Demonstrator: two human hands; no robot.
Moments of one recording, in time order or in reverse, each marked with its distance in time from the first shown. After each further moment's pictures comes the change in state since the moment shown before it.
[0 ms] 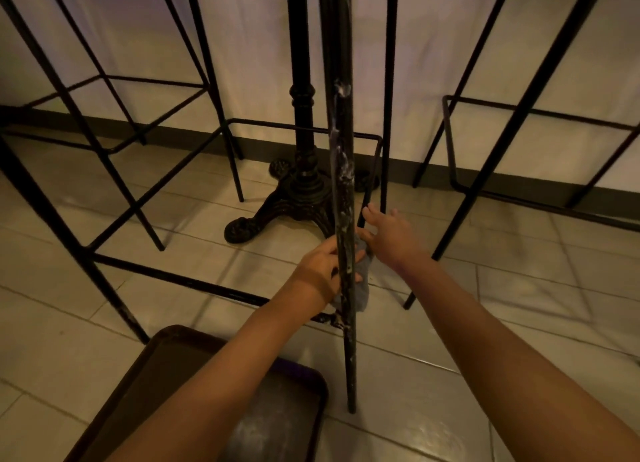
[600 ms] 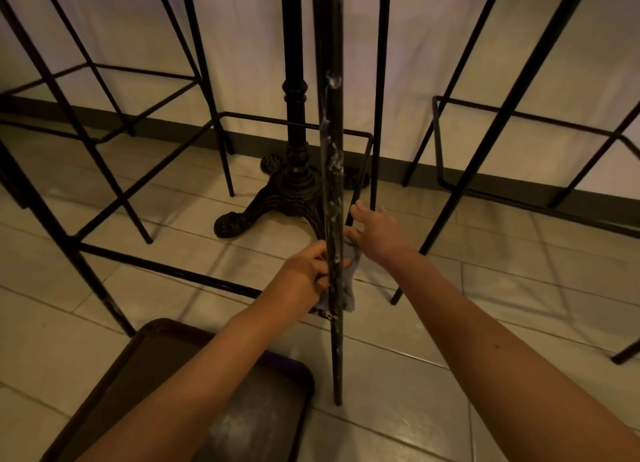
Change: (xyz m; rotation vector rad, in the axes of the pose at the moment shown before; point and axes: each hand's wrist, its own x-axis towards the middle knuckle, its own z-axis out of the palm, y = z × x) left_hand -0.020 0.010 0.006 -0.487 0.116 -0.360; right_hand -0.007 -0.001 0.001 -0.033 -0.008 -0.015
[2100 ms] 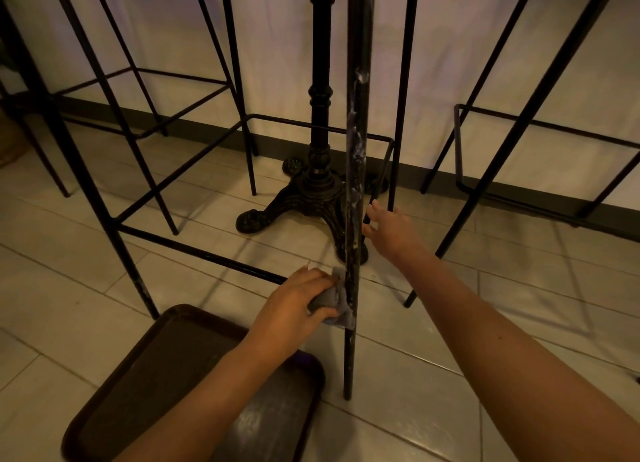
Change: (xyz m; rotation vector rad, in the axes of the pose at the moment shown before) left_hand -0.055 -0.047 -0.044 1.137 0.102 0.886; right_hand -0.003 -0.002 0.005 -0.040 0.021 -0.034
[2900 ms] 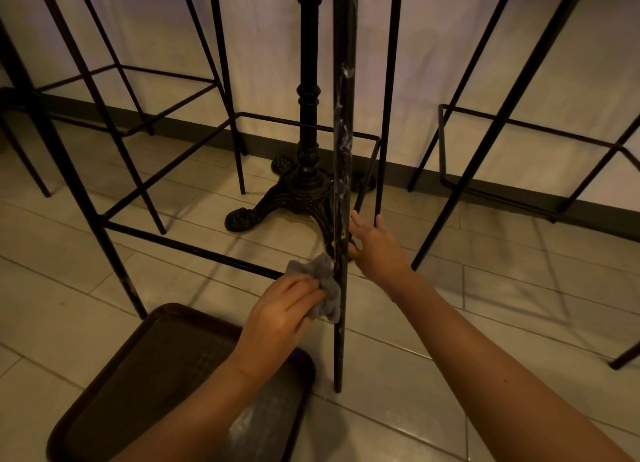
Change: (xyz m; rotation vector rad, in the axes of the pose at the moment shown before) left_hand -0.026 -0.008 0.009 0.241 0.199 0.323; right_hand -0.038 0.002 0.020 0.067 0.019 -0.092
